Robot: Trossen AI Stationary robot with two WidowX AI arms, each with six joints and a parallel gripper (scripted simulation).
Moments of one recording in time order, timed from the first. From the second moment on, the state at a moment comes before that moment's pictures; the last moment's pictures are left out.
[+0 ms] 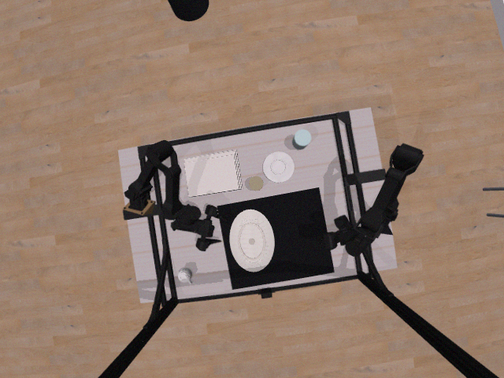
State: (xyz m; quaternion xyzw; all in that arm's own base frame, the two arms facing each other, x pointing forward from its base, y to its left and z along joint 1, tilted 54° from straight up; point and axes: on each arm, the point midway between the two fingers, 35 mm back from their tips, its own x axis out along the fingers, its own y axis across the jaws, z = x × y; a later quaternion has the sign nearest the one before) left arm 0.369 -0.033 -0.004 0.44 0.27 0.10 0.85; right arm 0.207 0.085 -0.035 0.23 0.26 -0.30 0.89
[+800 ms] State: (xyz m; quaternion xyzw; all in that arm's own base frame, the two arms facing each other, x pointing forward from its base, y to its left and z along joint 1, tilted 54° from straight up) left arm 0.415 0.034 0.129 0.42 0.27 0.14 0.85; right arm 0.278 0.143 0.050 0.37 0.39 -0.20 0.82
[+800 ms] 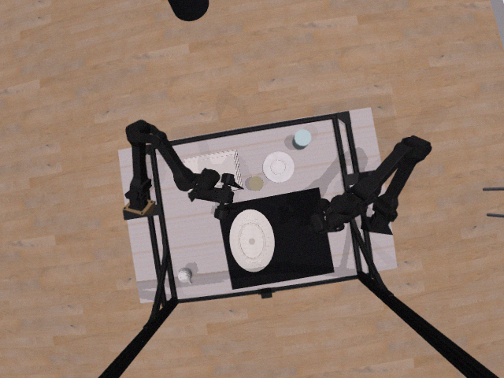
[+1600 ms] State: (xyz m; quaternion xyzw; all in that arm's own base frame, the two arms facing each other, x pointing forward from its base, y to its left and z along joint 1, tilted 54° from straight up) left arm 0.359 0.103 0.263 0.42 0.28 0.17 0.84; right arm 0.304 0.143 0.210 0.44 0.38 0.01 0.81
